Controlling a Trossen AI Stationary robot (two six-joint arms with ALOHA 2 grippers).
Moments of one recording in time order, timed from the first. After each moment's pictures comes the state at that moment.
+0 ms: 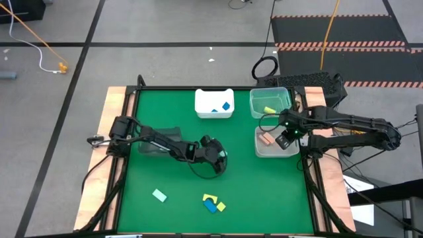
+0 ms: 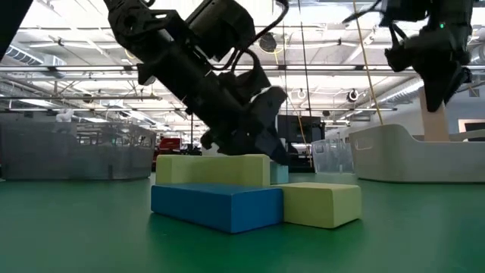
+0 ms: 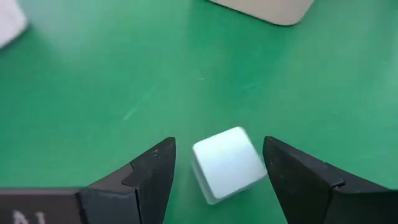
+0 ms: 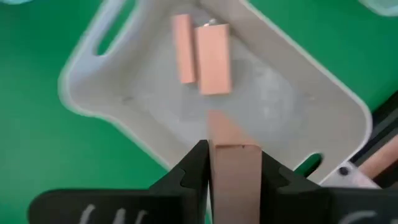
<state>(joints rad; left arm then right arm) -0.14 2.01 1.08 0.21 -0.37 -0.44 -0.25 0.87 0.78 -1.26 -0.02 0.65</state>
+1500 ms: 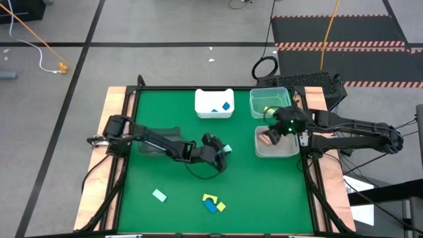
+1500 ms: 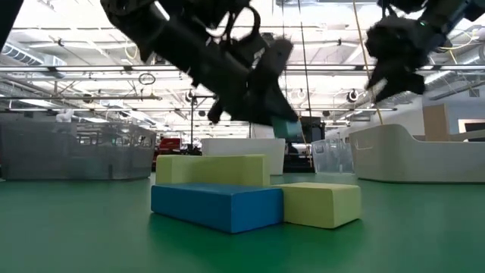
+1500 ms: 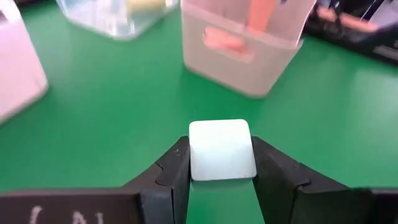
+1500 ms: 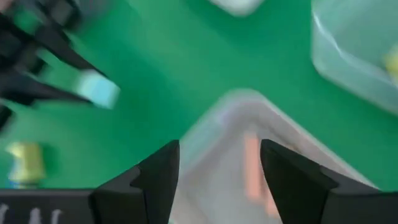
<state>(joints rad) -0.16 1.94 1.08 0.32 -0.45 -0.45 -0.25 0.75 0.64 -0.73 0.00 0.61</state>
